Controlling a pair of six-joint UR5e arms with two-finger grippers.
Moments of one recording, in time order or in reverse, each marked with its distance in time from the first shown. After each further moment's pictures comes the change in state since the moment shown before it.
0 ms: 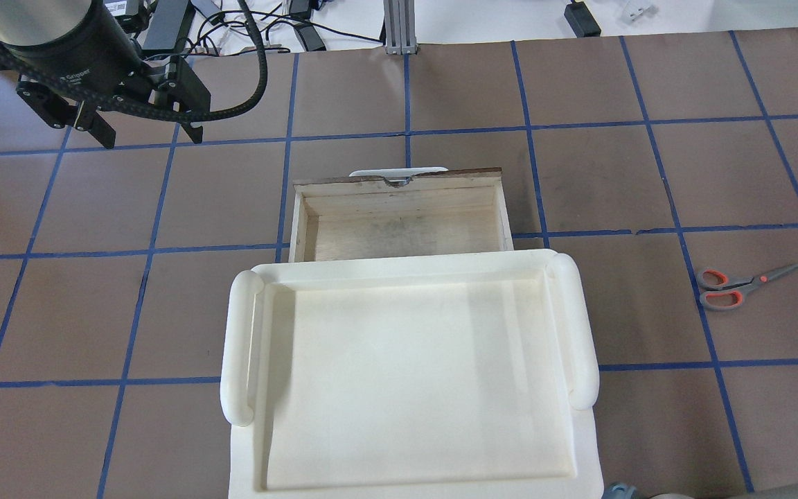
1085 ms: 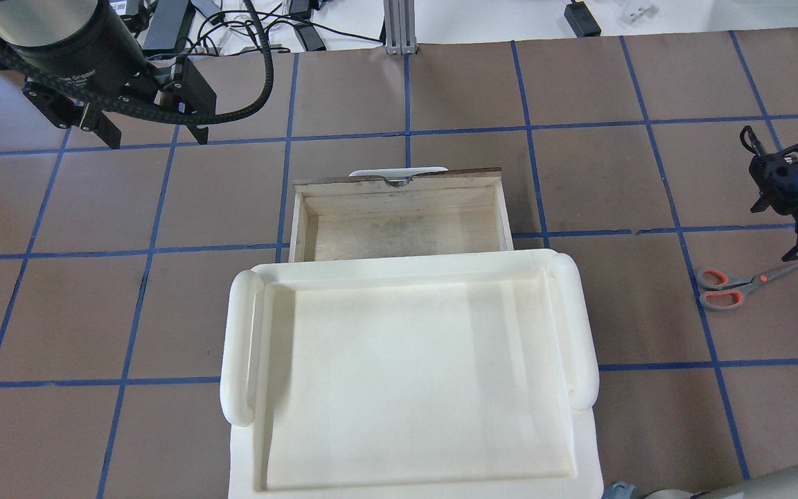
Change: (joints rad) left arm -0.010 0.000 0.000 0.000 -0.005 0.000; right arm -0.013 0.061 0.229 -0.266 -0.002 -0.290
